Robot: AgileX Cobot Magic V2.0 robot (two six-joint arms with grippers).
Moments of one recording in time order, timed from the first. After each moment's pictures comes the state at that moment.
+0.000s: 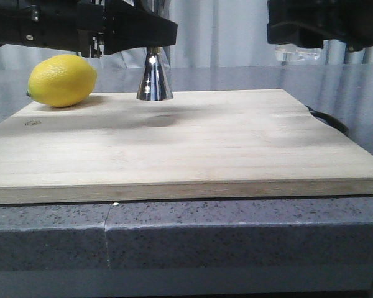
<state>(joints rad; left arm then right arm) -0.28 1.80 -1.09 -1.76 1.16 2.10 0.46 1.28 -0.61 0.35 -0.42 -0.35</state>
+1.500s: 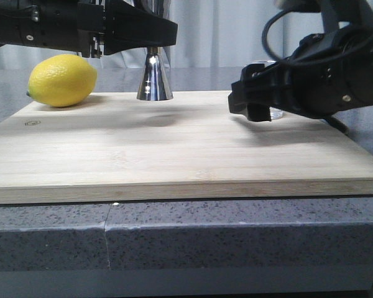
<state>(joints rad) -0.28 1.80 -1.09 -1.76 1.16 2.10 0.49 1.49 -0.61 0.27 -0.47 -0.20</state>
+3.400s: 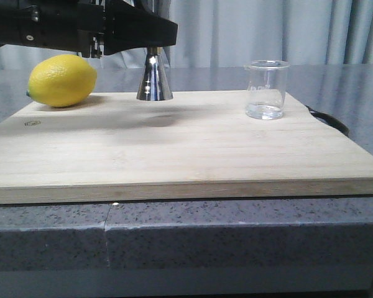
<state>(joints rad) -0.28 1.80 -1.09 -1.76 1.16 2.10 0.18 0.81 -0.71 0.06 0.79 -0.09</state>
